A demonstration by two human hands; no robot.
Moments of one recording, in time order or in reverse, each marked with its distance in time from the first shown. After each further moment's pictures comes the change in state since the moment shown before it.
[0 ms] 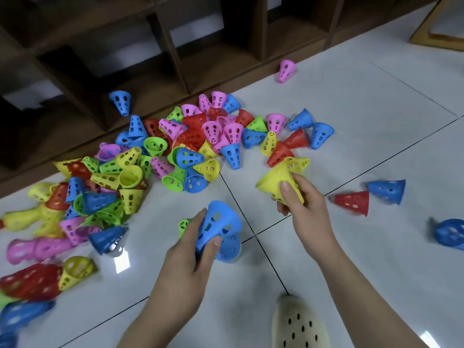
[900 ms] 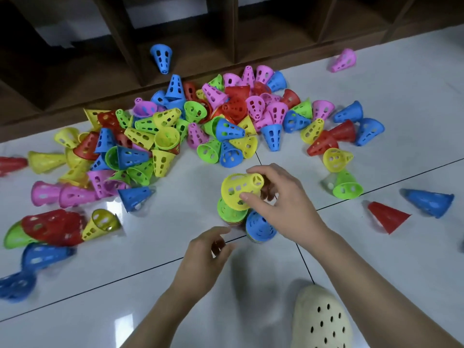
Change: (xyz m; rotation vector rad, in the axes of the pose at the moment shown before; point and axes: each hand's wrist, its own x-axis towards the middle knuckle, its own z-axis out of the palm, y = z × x) left_hand 0.000 -0.140 -0.004 0.005 0.004 -0.036; right_hand -0.013 0.015 0.113 -0.567 -0.425 -0.316
